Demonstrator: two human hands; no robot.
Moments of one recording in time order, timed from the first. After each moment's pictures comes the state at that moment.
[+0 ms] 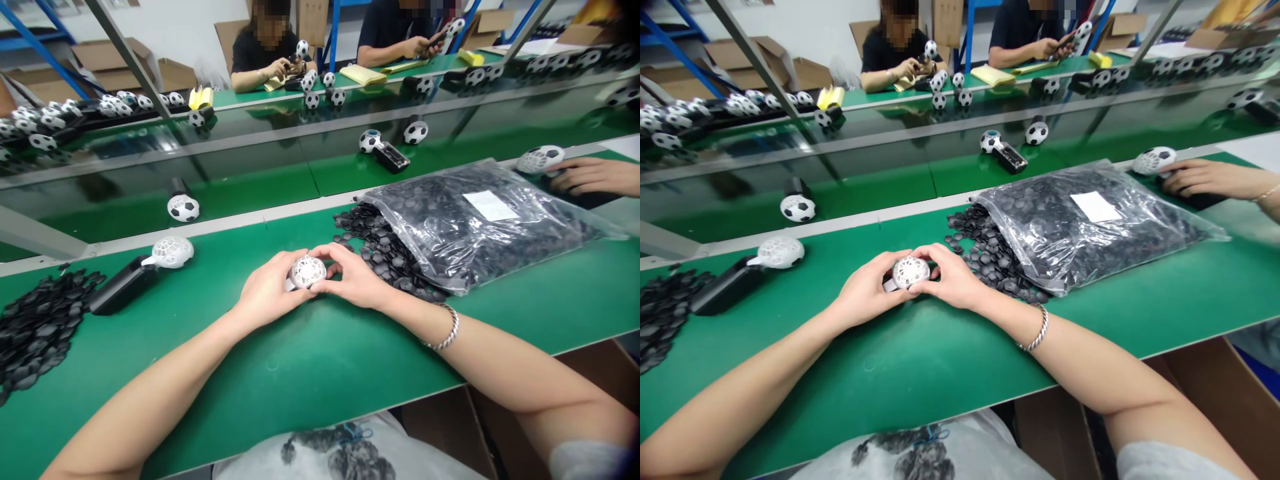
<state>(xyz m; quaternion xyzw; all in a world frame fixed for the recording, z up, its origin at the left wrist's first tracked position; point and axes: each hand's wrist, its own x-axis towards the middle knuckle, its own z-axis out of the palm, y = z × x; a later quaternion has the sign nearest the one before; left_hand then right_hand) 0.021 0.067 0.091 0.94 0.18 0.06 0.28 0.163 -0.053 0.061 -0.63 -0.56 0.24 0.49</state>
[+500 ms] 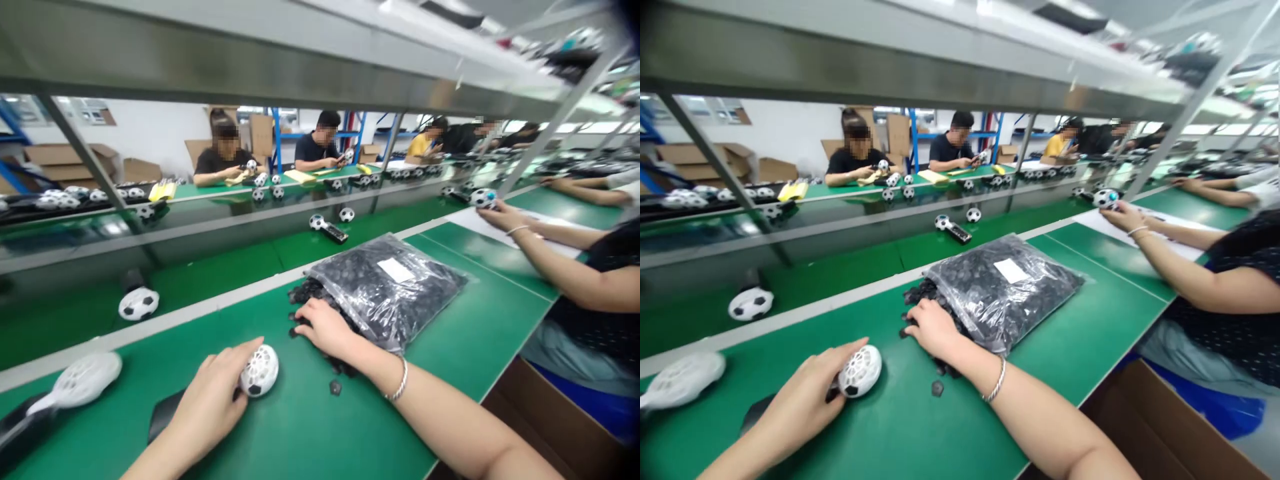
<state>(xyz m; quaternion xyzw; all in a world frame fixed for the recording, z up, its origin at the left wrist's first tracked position) 0.016 0.084 0.081 0.97 0.12 0.04 0.19 0.213 -0.056 0.068 -0.82 -0.52 0.05 0.23</state>
